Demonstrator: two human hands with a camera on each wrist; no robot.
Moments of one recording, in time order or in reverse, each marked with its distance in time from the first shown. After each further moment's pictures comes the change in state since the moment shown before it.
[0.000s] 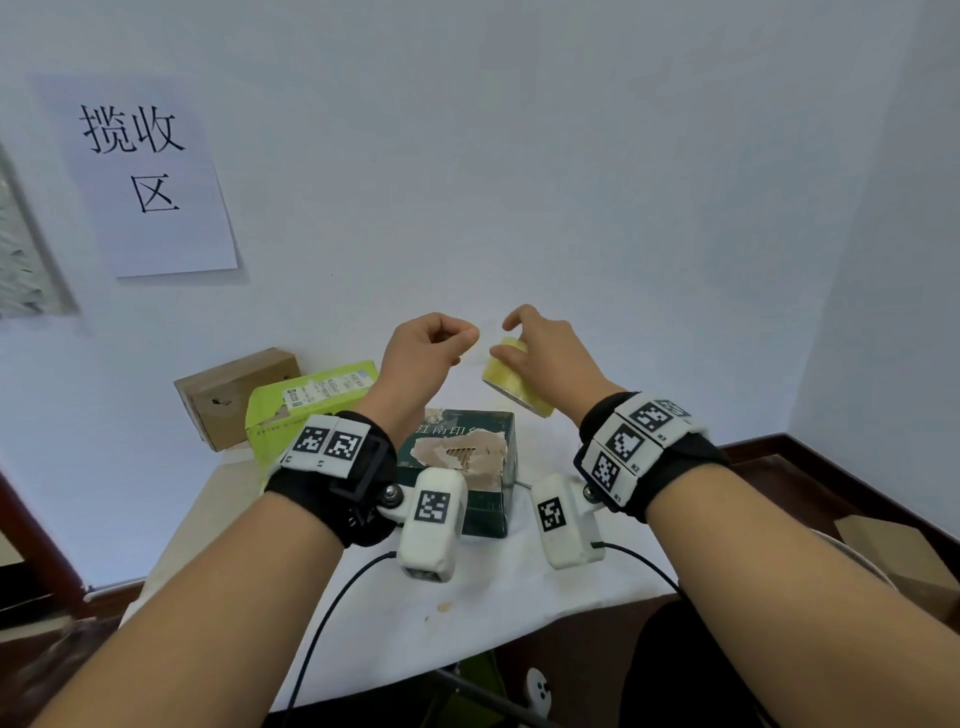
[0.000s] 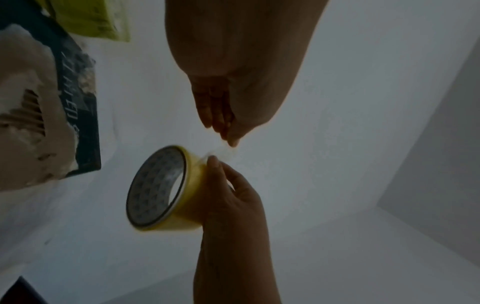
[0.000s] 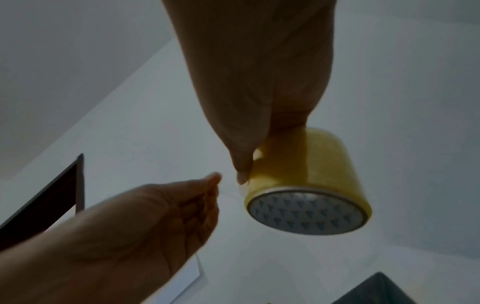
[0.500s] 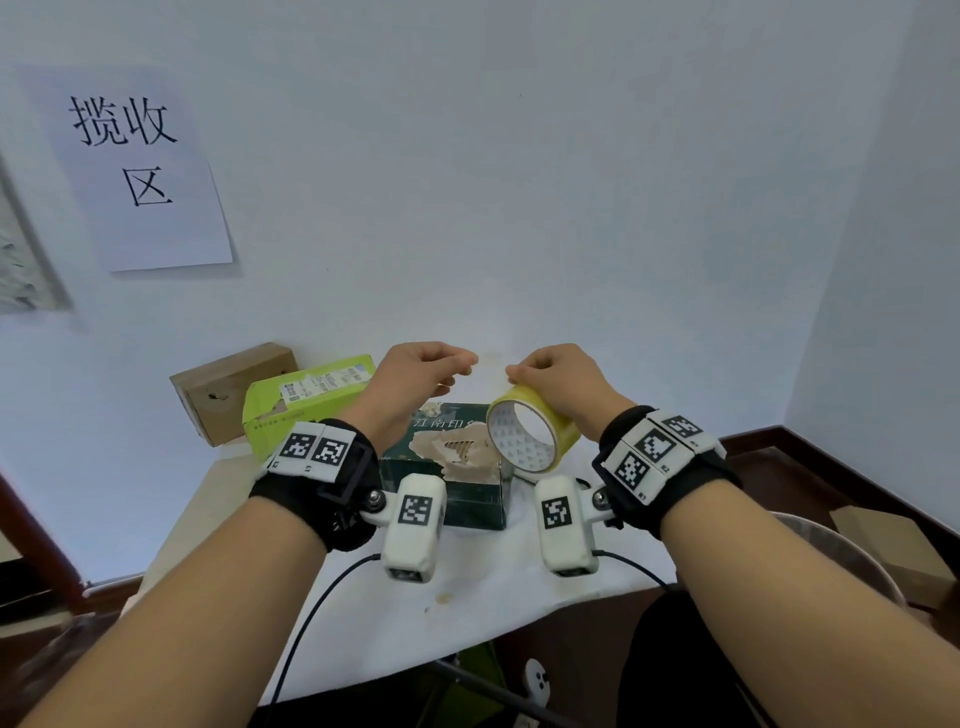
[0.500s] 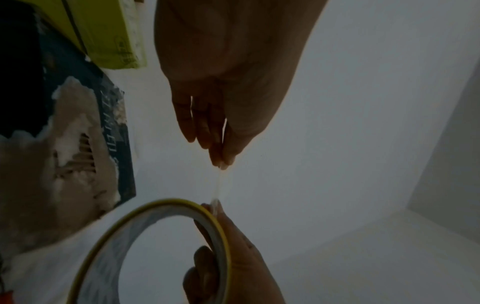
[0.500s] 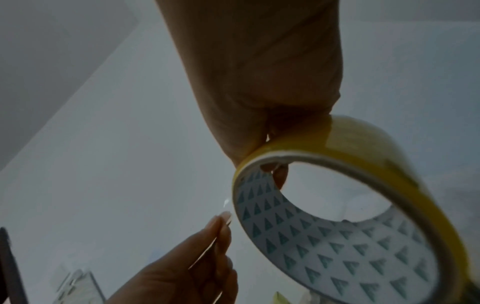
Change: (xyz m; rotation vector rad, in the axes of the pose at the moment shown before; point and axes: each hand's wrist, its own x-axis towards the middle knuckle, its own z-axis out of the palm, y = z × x) left_hand -0.007 -0.018 -0.013 0.056 -0.161 -0.125; right_hand -0.016 0.024 0.008 0.324 -0.067 0.248
